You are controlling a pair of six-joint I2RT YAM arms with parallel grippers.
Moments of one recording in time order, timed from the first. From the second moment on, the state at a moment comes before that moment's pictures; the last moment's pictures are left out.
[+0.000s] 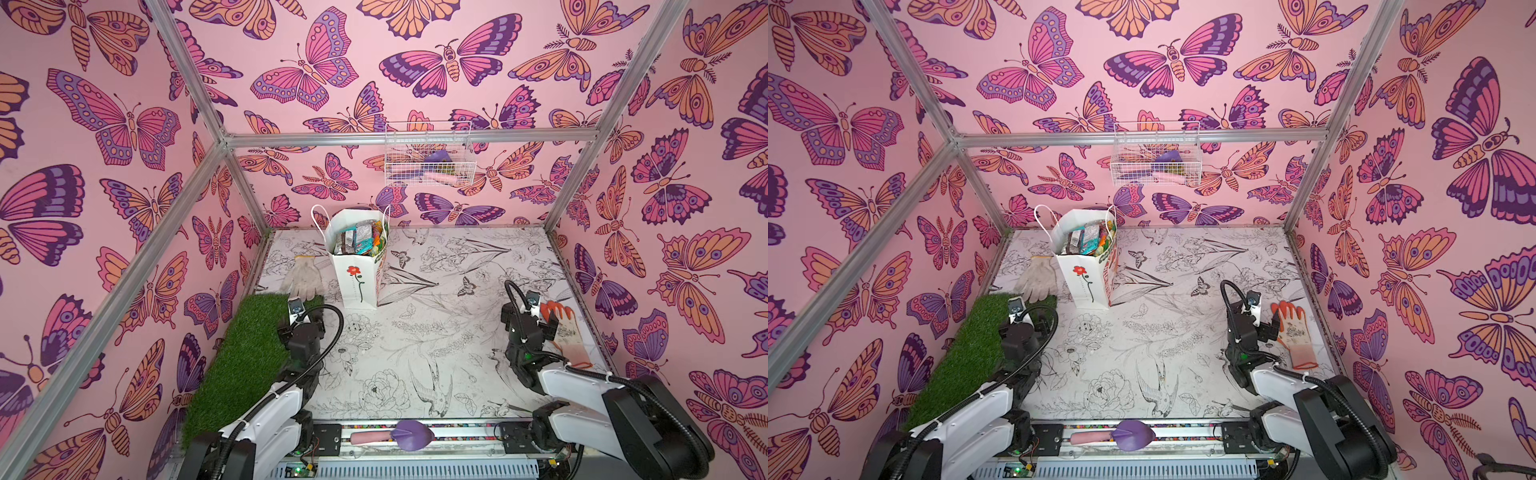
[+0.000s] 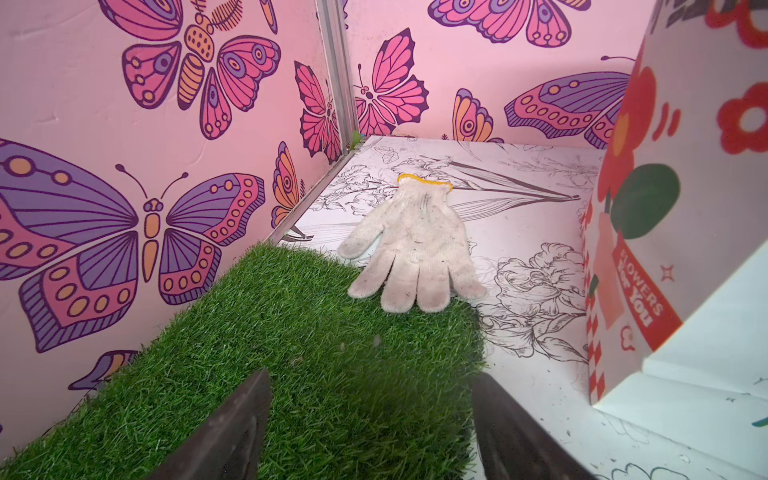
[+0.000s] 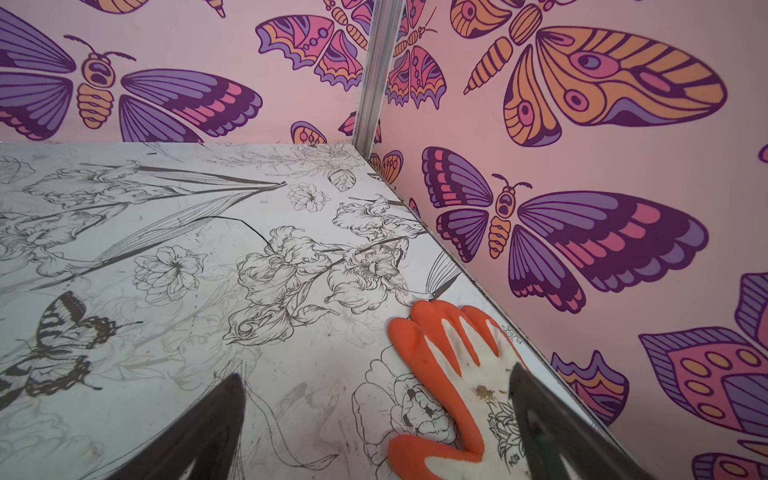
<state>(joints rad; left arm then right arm) -0.21 0.96 0.14 0.53 -0.62 -0.07 0.35 1.22 0.19 0.73 0.88 0.02</state>
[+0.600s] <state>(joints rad) -0.19 1.06 0.12 0.72 -0.62 -0.04 0.35 1.34 0.18 1.02 0.89 -0.03</state>
